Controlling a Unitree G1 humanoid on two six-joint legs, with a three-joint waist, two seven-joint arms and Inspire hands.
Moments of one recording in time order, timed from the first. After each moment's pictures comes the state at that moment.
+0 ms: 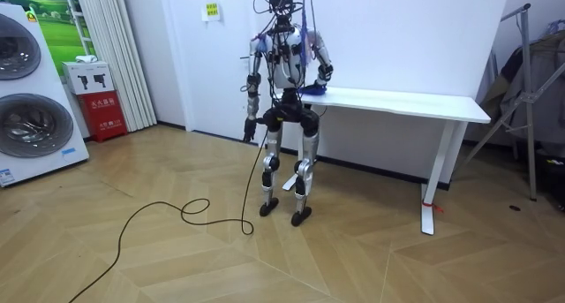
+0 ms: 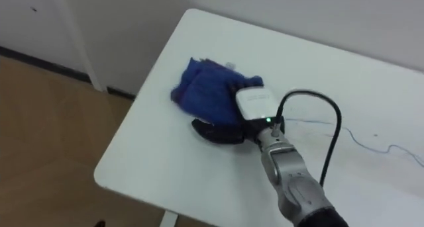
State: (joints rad) left arm 0.21 0.25 0.00 0.95 0.47 0.15 0.08; right arm -0.23 -0.35 0.44 0.44 -1.06 0.13 -0.08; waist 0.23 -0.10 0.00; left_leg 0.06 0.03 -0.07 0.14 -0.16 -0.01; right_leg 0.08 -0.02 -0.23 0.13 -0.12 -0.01
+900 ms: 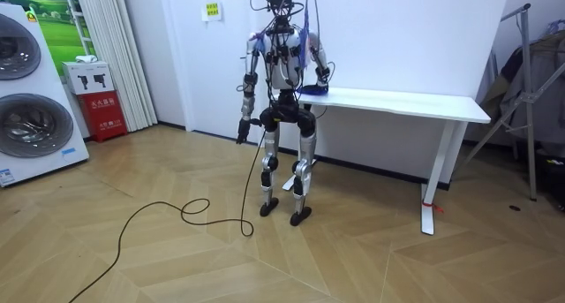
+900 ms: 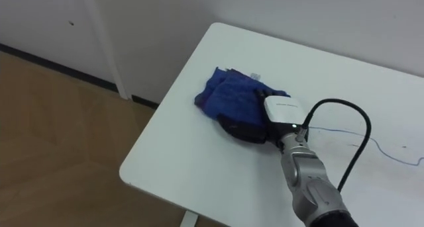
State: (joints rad) left arm 0.24 0.22 0.03 0.94 0.47 0.17 0.07; right arm -0.19 -0.35 0.30 0.50 -0.91 0.12 -0.10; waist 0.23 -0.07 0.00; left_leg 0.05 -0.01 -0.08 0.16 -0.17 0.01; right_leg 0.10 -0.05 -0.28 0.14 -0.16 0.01
